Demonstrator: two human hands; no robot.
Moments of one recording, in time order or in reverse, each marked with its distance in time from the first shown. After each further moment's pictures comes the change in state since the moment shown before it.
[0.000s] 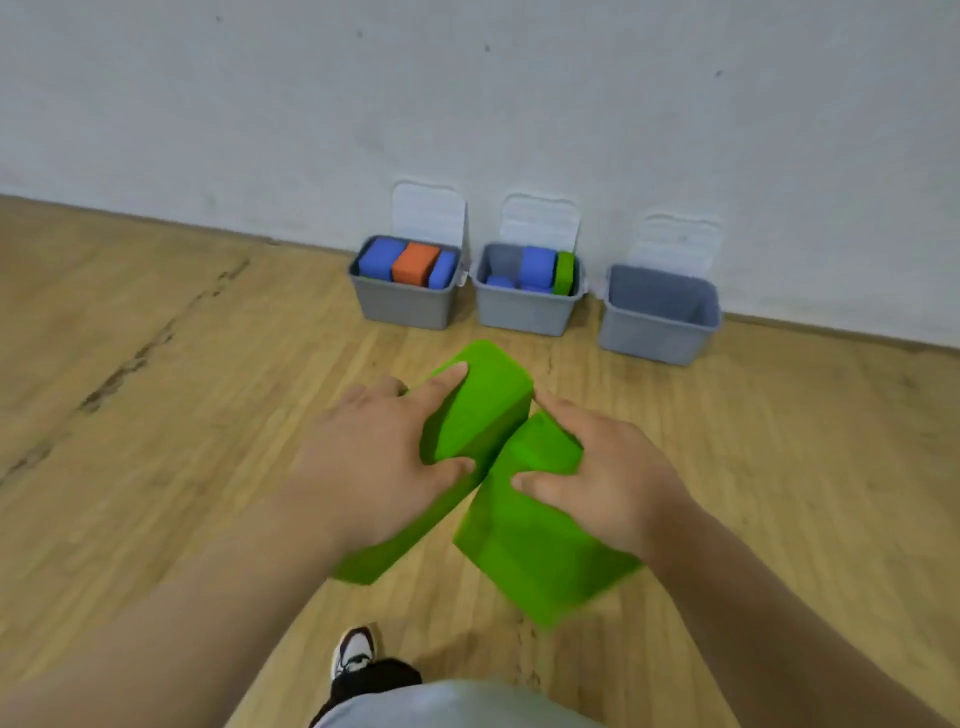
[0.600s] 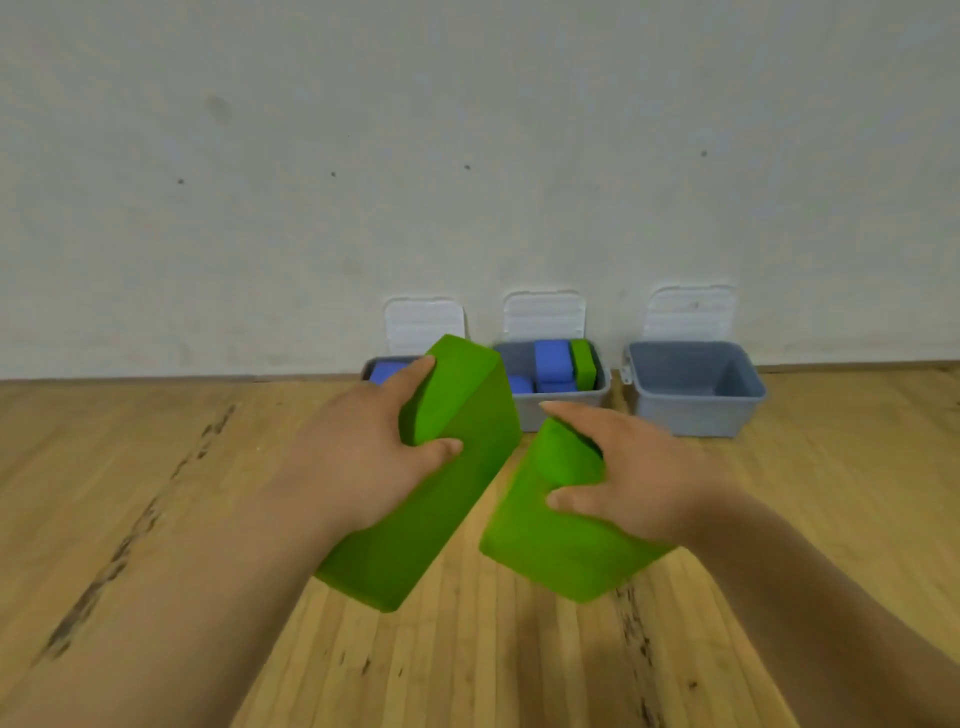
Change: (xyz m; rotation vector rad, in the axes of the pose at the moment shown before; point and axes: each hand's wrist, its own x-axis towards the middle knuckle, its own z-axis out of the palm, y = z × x) left_hand 0.330 -0.200 -0.132 -0.079 0.069 0.077; right_hand 0.342 -0.103 -0.040 -0.086 0.048 -0.010
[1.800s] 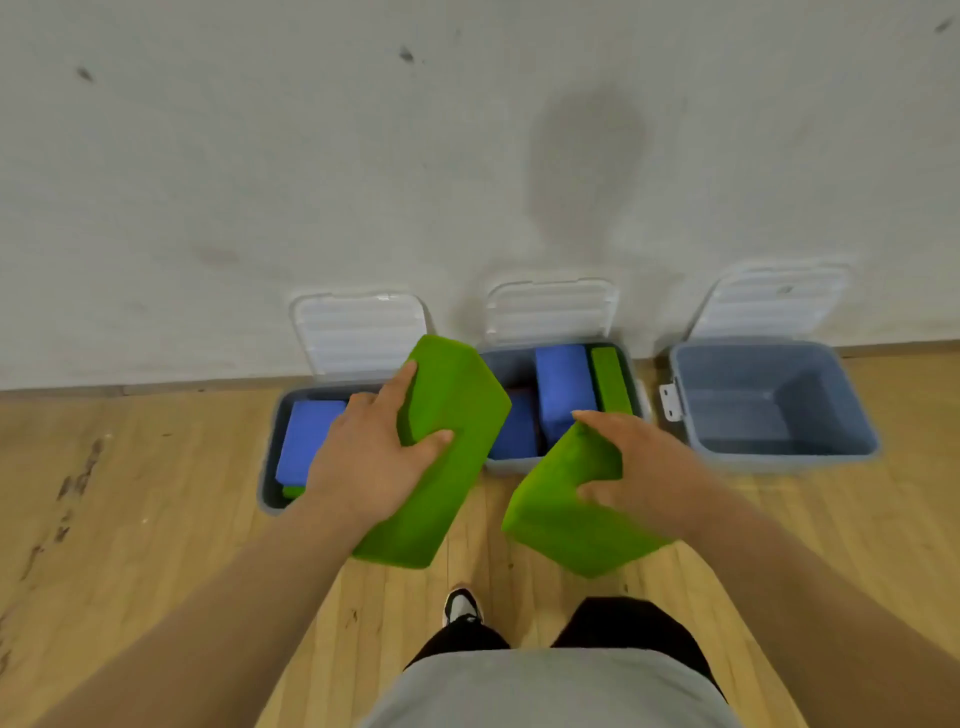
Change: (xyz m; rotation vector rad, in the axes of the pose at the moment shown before) left_hand 0.760 -0.147 0.215 -0.183 -0.243 -0.198; right_hand 0.700 0.296 -0.019 0.132 -0.222 0.325
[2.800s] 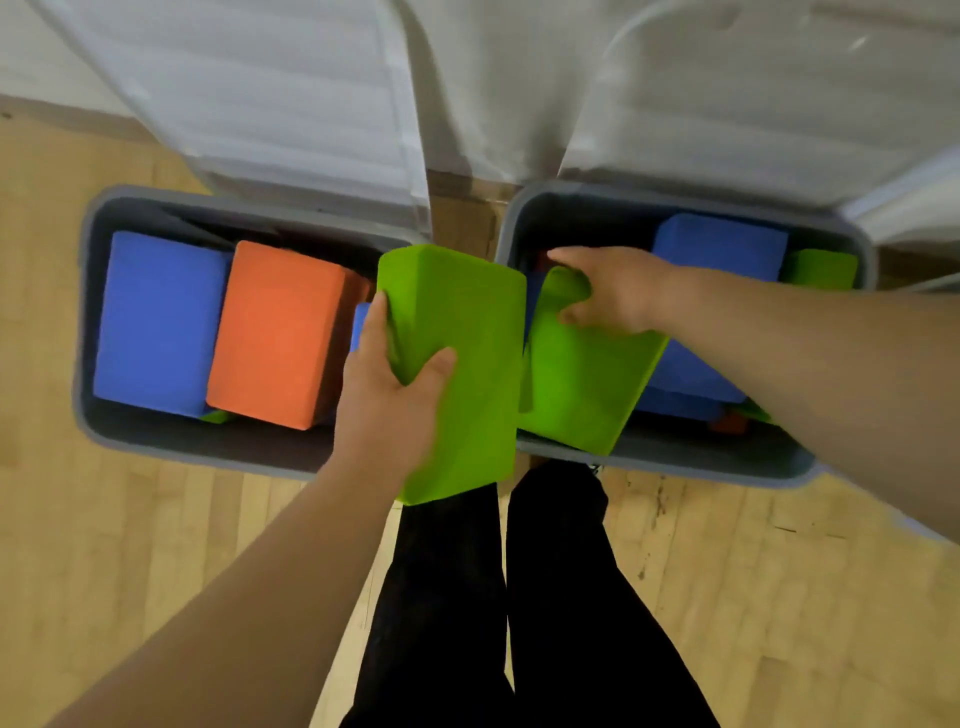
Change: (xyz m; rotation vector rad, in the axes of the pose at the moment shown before) left_hand 0.363 -0.166 0.341 -0.570 -0.018 -0.683; right_hand 0.634 0.162 0.217 -0.326 -0.592 -0.088
